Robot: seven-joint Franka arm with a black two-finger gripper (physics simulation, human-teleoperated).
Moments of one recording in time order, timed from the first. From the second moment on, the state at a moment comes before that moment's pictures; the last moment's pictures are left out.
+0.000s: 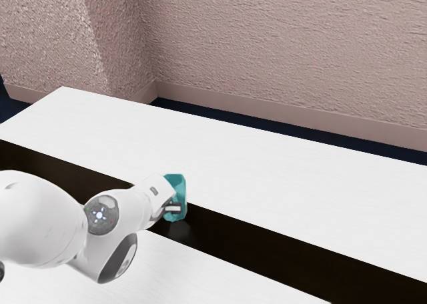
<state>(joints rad) 1.44 -0.47 -1.85 -2.72 -0.48 3.49 -0.40</state>
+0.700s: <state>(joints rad) 1.48 -0.45 -1.92 -2.77 -0.51 3.47 -0.38</state>
